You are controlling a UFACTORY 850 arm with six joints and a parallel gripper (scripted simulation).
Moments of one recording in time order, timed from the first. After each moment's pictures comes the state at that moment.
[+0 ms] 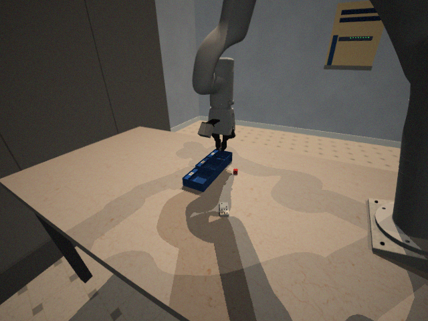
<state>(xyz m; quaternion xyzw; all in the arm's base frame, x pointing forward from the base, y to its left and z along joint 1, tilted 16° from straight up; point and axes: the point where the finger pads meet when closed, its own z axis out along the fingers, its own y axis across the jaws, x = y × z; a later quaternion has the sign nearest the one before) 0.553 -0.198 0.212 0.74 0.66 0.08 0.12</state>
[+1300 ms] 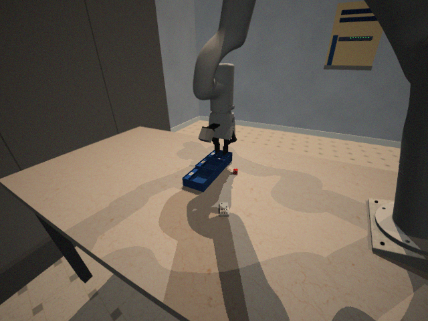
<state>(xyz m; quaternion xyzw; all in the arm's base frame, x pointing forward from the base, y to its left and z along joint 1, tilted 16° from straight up) 0.557 -0.199 0.196 0.74 0.66 0.08 0.12</state>
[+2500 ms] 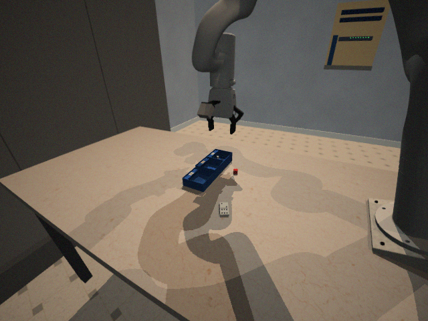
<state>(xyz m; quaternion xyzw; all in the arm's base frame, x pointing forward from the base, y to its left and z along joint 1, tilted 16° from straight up) 0.533 -0.194 0.277 0.74 0.66 0.08 0.12</state>
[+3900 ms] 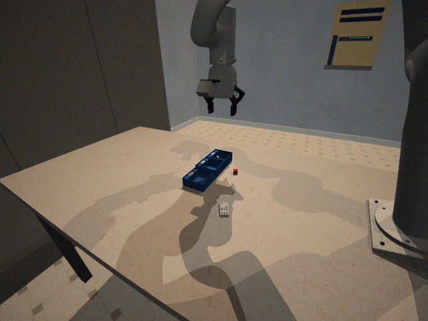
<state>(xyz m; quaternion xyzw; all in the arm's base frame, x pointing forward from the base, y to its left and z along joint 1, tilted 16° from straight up) 0.515 -0.189 0.343 0.74 0.66 0.08 0.12</state>
